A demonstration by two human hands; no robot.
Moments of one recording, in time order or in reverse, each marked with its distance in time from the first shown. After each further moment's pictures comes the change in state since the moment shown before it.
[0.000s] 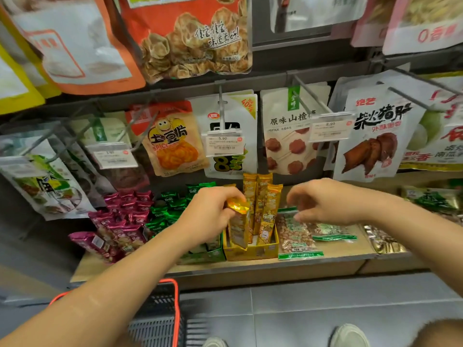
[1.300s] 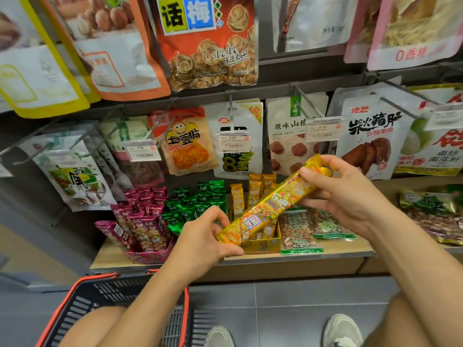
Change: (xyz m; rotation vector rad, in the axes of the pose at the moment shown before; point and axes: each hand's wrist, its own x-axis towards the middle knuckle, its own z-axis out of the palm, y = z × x) left_hand -0.091 0.010 0.005 -0.290 0.074 -0.238; right_hand -0.046 -0.030 0.011 1.551 0.496 0.016
